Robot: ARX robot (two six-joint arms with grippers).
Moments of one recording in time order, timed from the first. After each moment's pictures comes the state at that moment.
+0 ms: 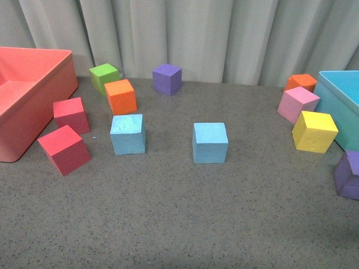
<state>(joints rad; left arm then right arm) 0.00 0.00 0.02 0.00 0.00 0.00 0.10 1.20 0.12 1.06 0.10 0.00</state>
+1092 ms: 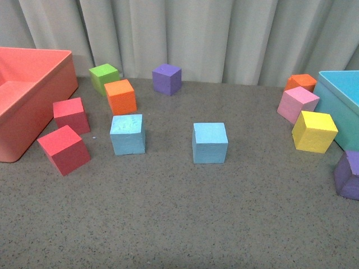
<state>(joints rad) 0.00 0.00 0.02 0.00 0.00 0.00 0.00 0.30 0.00 0.31 0.00 0.00</state>
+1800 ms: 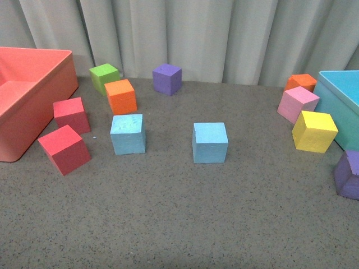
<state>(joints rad) 0.00 0.00 0.02 0.00 0.00 0.00 0.00 0.00 0.00 0.00 0.00 0.00</state>
